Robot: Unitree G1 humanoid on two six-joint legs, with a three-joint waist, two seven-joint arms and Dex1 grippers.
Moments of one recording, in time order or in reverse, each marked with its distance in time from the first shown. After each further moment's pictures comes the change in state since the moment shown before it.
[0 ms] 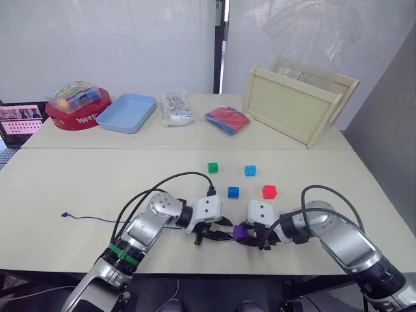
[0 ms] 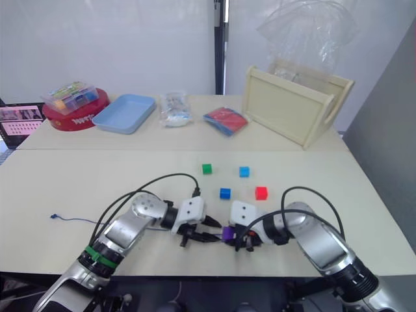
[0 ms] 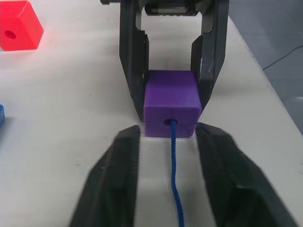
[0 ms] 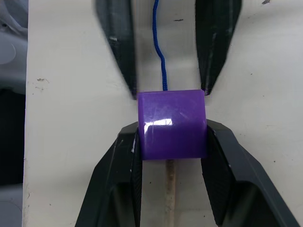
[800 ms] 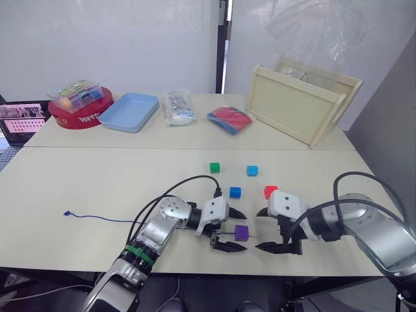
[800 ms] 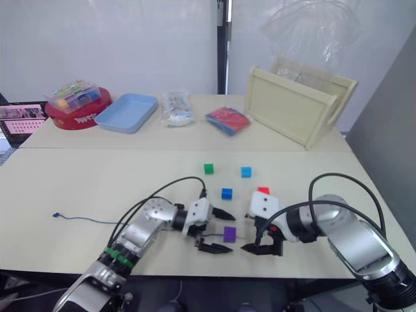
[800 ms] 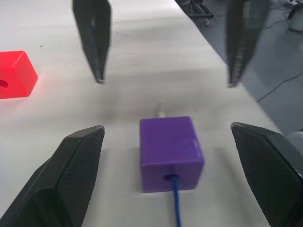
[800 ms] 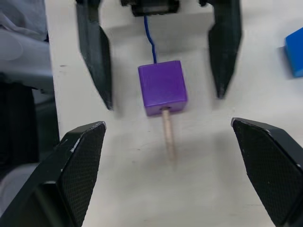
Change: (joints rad) left arm -0.058 -0.188 -0.005 0.312 0.020 -0.307 -0.005; right arm 0.067 -0.194 -0.179 -0.208 0.157 0.195 0.001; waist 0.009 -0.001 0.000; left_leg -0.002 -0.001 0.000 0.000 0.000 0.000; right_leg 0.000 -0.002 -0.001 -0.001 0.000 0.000
